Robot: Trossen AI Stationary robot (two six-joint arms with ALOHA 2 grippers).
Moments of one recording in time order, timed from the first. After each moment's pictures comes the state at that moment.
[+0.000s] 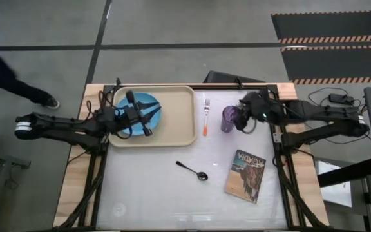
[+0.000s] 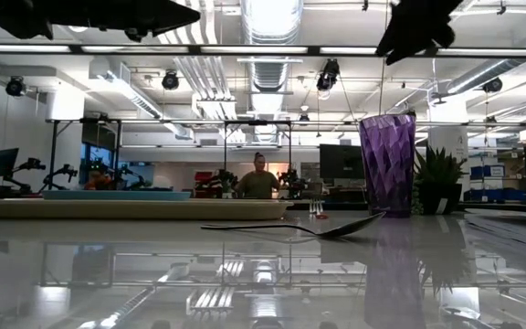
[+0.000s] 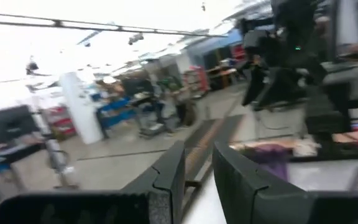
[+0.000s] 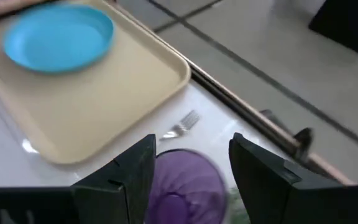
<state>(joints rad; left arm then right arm) 0.08 0.87 0.49 0.63 -0.35 0.38 -0.10 1.04 1.09 -0.80 0.52 0.36</state>
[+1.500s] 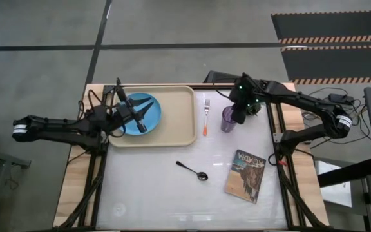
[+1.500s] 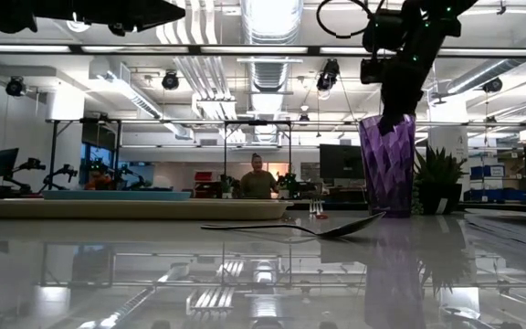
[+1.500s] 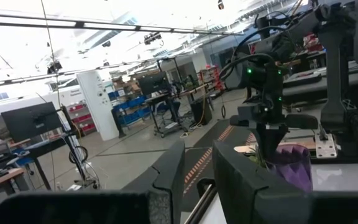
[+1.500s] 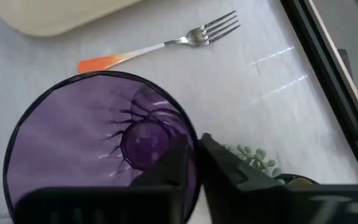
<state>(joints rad) 0.08 0.76 0.48 0.54 -0.42 0.40 -0.59 1.30 1.05 -0.84 -0.11 -0.20</state>
